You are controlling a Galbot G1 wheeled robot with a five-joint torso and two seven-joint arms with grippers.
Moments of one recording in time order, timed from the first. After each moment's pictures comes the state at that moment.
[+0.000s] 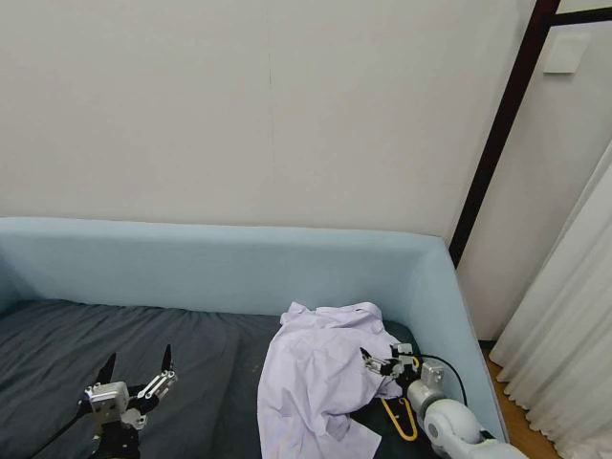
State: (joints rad) left arm 1.69 -1.49 -0.75 -2.18 -0.20 -0.12 -0.08; right arm -0.78 1.04 -0.06 1.21 0.76 0.00 0.05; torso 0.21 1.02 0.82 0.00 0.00
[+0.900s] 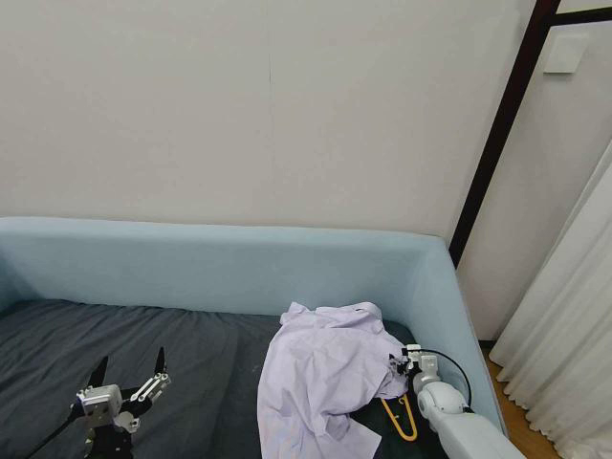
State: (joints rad) left arm 1.68 -1.48 -0.77 -2.17 -0.21 -0.12 -0.08; right arm -0.64 1.22 0.05 0.80 0.53 -0.12 0.06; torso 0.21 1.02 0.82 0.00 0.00
